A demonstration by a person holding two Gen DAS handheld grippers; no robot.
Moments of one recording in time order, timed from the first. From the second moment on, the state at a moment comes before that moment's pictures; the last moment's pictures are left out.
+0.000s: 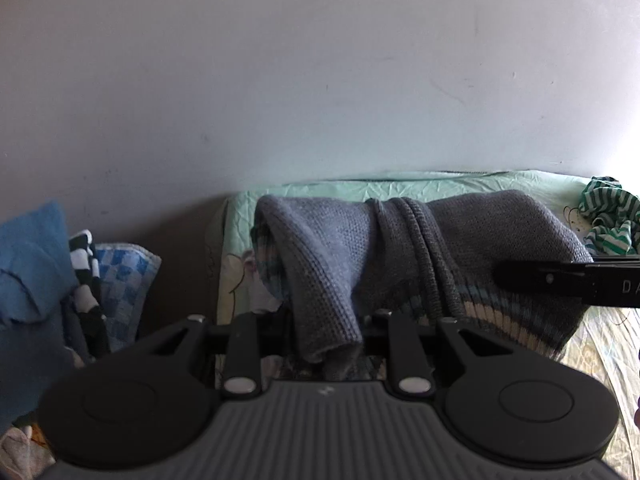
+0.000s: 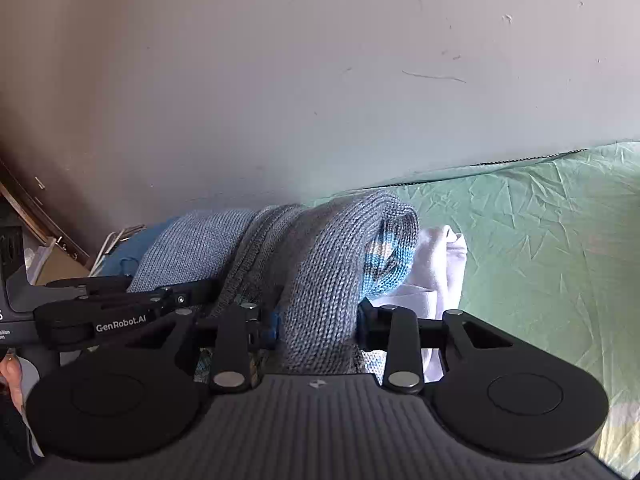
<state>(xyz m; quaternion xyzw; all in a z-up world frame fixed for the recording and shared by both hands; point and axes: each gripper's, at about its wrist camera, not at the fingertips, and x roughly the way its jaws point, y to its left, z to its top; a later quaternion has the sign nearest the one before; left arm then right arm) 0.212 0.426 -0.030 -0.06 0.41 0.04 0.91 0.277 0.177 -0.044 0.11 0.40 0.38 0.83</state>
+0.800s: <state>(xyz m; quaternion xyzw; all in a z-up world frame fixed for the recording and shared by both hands) 0.169 0.448 -0.004 -0.04 0.29 0.02 0.95 0.259 0.154 -0.020 0.07 0.31 0.31 0.90</state>
